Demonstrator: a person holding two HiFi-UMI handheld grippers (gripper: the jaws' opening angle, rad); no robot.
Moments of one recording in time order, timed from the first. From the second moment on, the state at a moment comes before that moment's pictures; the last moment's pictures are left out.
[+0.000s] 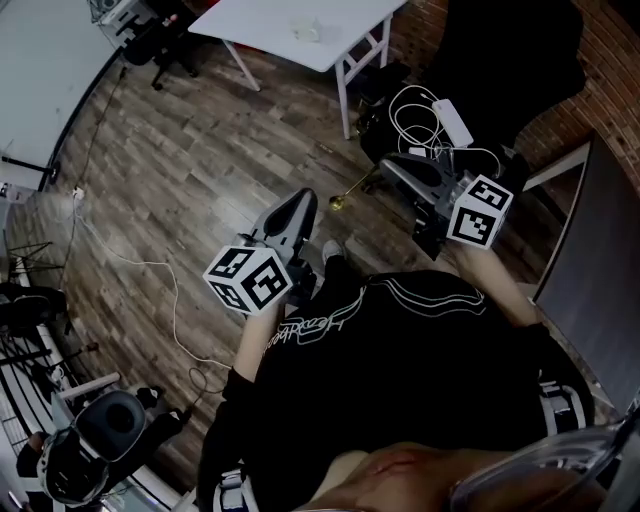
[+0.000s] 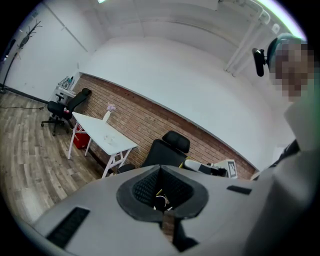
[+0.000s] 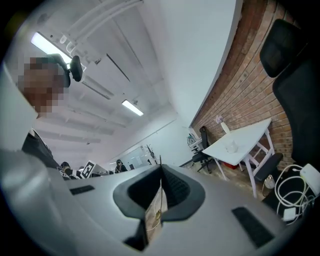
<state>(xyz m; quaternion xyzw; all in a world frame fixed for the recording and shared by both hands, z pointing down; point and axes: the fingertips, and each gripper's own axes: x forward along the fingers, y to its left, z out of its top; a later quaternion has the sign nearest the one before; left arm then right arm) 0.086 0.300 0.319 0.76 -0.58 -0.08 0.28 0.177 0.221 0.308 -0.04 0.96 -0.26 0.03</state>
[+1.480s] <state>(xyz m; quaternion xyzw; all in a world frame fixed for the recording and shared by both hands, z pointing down) -0.170 0.001 0.330 0.78 -0.55 -0.05 0.30 -0.058 -0.073 0.316 -0.12 0.95 -0.27 0.05</state>
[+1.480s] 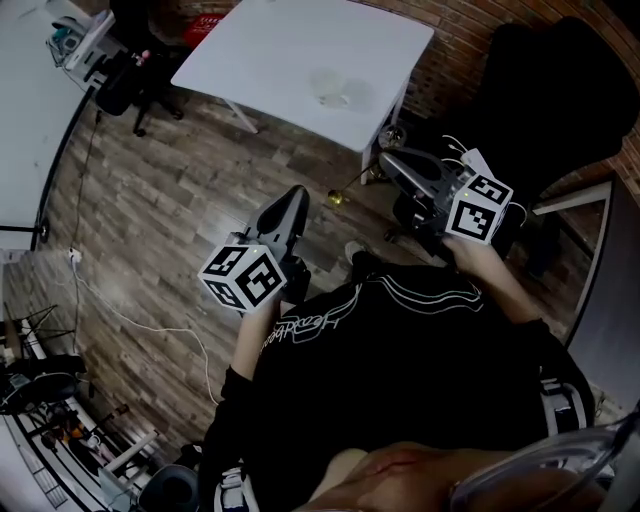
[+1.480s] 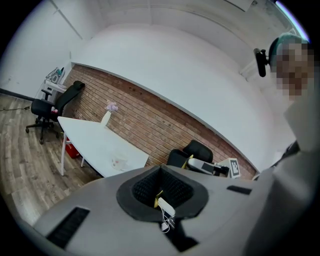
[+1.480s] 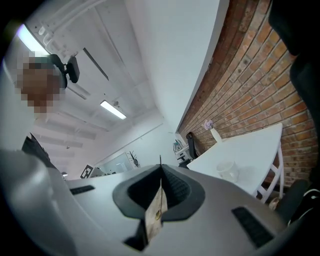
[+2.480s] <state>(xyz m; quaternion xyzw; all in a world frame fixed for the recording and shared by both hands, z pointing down) -0.216 -0.197 0.369 0.78 -0.54 -0.02 0.32 -0.103 -0.286 0.345 -0.13 0.94 -0.31 0.07</state>
